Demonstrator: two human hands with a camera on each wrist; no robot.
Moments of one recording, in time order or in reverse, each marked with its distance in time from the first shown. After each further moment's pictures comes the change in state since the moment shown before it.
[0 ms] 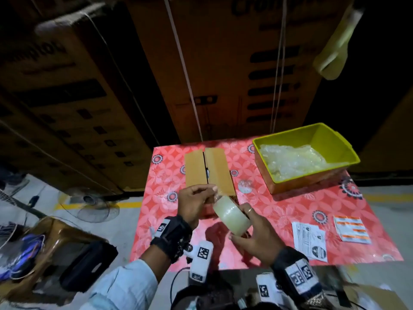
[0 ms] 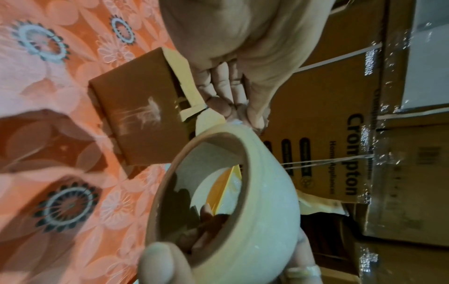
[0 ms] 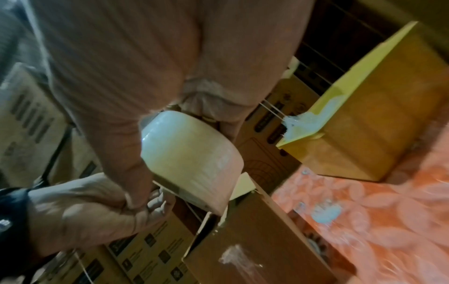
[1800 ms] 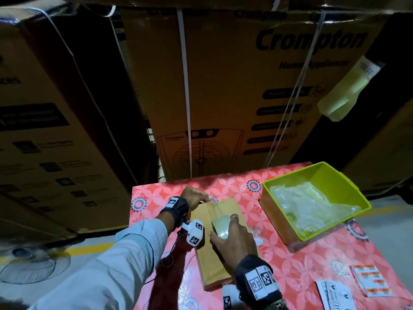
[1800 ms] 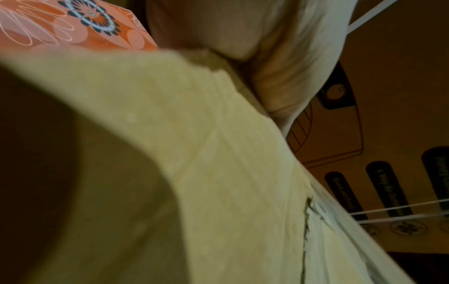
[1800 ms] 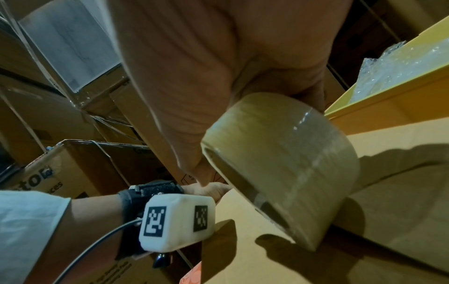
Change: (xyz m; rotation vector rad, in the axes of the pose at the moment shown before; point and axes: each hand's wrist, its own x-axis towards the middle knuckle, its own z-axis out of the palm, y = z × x) left_hand 0.335 -0.029 -0.033 0.470 -0.389 -0.161; right_hand 0.240 -0.046 0.082 -0.556 0.302 0.587
